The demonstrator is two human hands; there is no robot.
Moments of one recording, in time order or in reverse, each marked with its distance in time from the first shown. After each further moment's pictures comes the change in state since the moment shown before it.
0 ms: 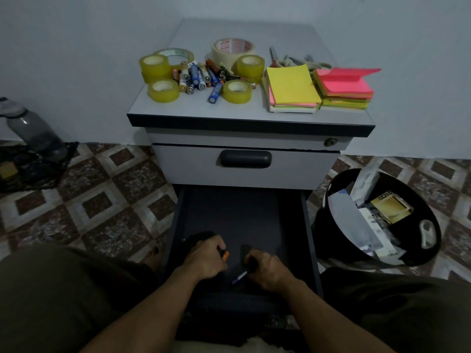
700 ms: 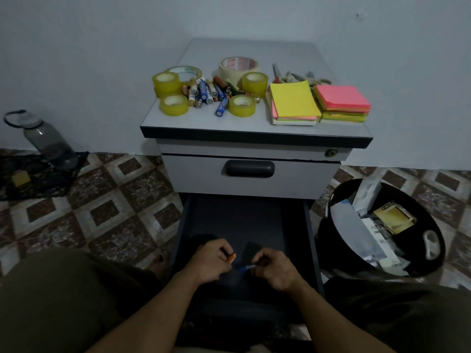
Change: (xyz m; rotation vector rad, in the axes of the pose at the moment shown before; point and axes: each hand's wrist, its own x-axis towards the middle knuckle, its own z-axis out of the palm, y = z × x) left_hand -0.020 0.014 -0.018 -0.226 -0.028 0.052; right_hand 0.003 0.005 -0.010 0.472 0.111 0.028
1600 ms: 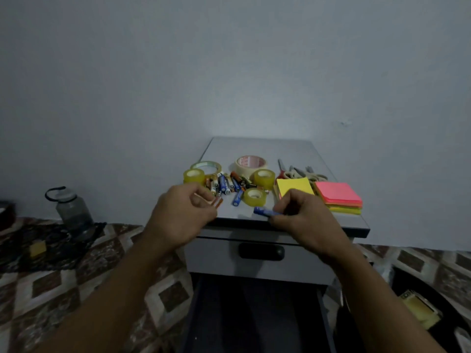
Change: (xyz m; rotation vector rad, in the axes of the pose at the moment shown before) left_hand -0.098 0.185 -0.199 -0.047 0.706 0.450; right_hand -0.079 -0.279 -0.128 -0.056 0.403 -0.626
